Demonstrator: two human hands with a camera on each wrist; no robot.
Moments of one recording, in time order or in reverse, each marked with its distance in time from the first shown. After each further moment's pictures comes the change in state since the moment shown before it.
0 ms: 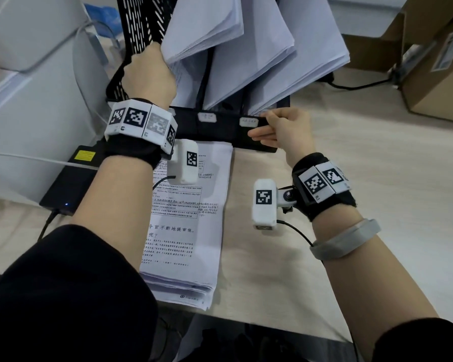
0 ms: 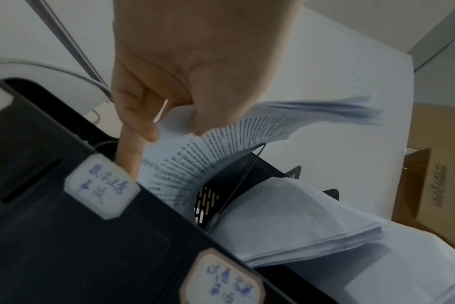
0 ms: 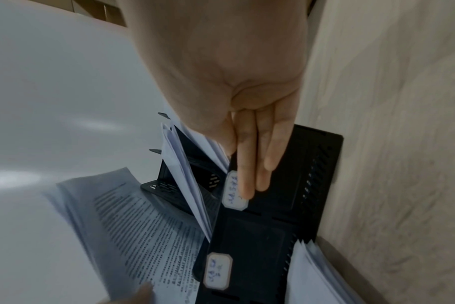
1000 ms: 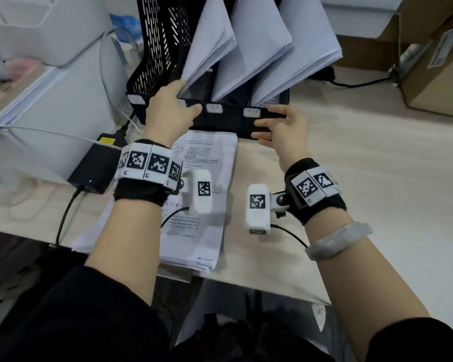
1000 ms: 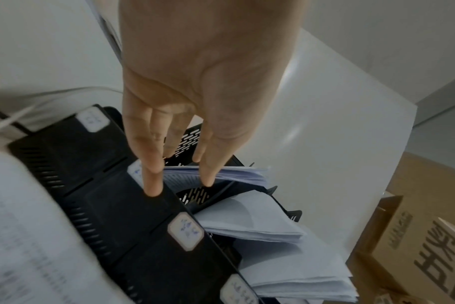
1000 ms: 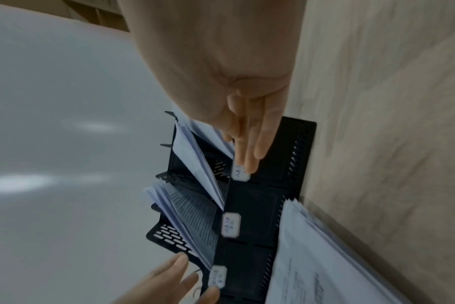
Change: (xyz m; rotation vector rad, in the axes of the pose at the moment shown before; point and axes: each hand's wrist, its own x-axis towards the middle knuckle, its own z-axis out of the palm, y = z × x) left_hand -0.077 -0.015 -0.012 -0.471 -0.247 -0.050; right_hand -0.048 0.006 0.005 0.122 0.088 -0.057
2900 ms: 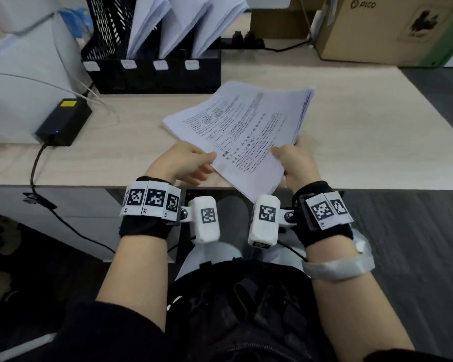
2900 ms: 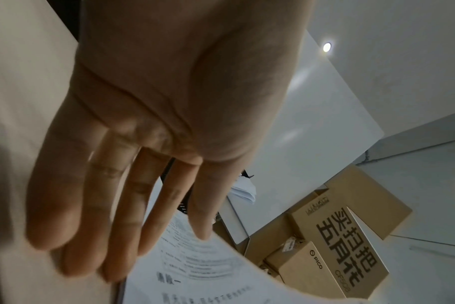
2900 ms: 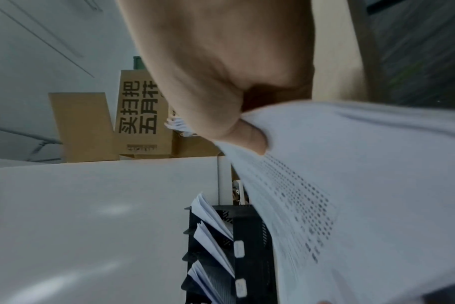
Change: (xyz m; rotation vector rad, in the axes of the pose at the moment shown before) left_hand -0.207 -0.020 0.072 -0.092 -0.554 -0.172; right_hand -0.189 0.060 -0.135 0.113 0.154 0.159
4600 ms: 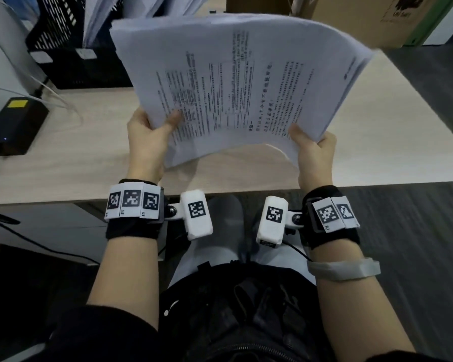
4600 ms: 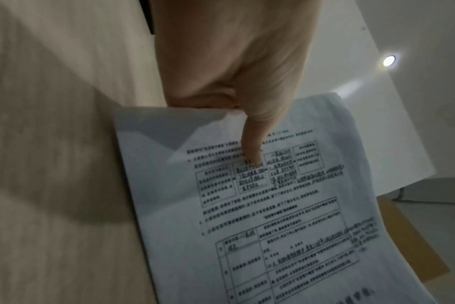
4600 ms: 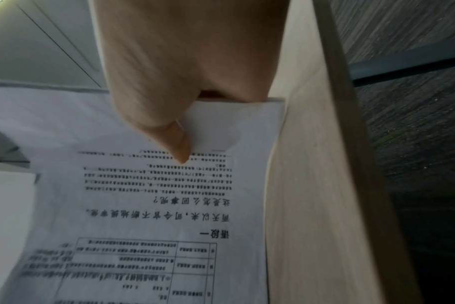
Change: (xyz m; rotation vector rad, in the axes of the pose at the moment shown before) left_hand 0.037 0.013 0.003 -0.625 0.414 0.428; right_hand 0.021 0.002 -0.043 0.093 0.178 -0.377
